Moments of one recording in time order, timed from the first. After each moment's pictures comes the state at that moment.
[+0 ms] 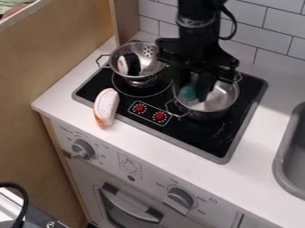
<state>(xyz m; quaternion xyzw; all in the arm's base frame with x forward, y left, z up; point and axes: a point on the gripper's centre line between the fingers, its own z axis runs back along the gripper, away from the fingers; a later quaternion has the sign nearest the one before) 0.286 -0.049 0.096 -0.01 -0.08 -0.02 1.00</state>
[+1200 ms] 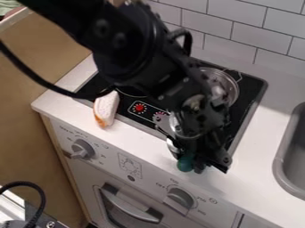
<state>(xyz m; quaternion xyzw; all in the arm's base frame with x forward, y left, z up) 0.241 -0.072 0.024 0.02 -0.18 -0.06 0.98</state>
